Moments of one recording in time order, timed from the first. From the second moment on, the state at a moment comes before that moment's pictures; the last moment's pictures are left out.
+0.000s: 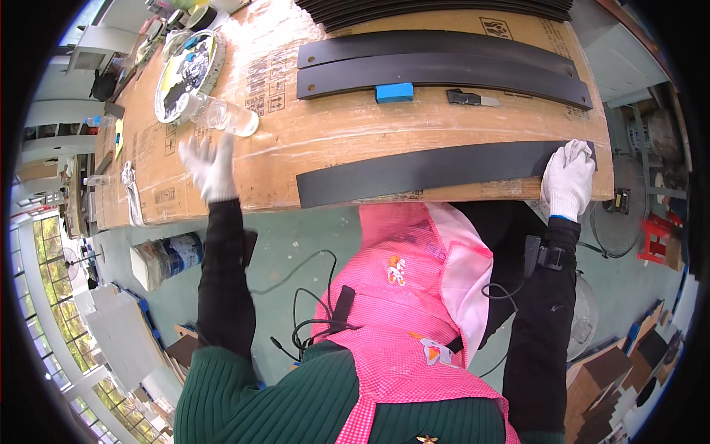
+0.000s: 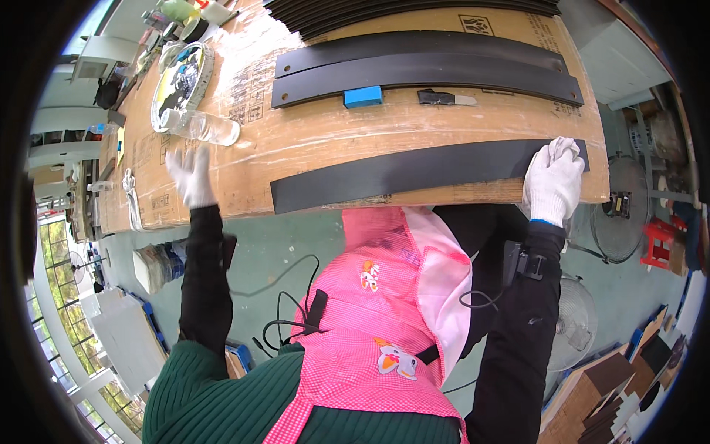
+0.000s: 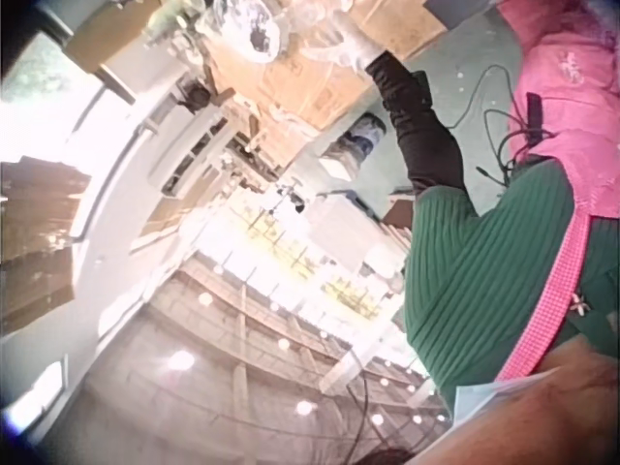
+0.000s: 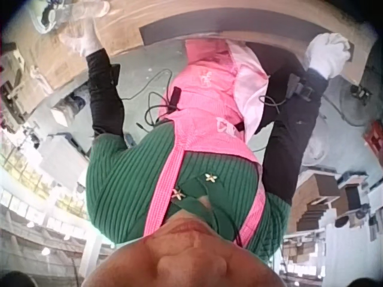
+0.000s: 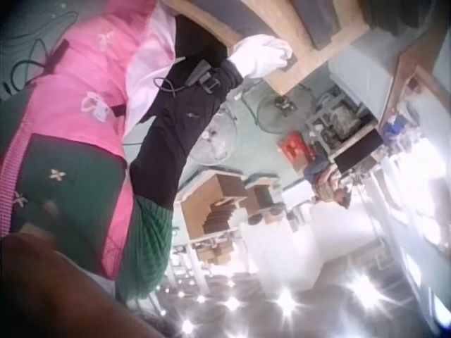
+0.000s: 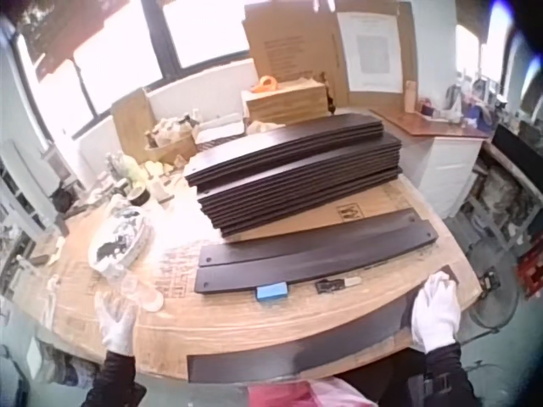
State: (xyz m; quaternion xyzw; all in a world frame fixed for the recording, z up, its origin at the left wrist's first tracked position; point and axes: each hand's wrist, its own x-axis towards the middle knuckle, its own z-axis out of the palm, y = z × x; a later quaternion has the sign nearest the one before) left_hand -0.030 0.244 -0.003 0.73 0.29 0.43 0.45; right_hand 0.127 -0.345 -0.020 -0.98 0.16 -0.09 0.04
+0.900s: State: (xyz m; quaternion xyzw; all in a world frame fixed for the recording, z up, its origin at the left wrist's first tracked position) left_hand 0.002 0.064 0.066 0.99 -0.12 -0.04 0.03; right_hand 0.125 -0.333 -0.013 -0.98 0.17 -0.09 0.09
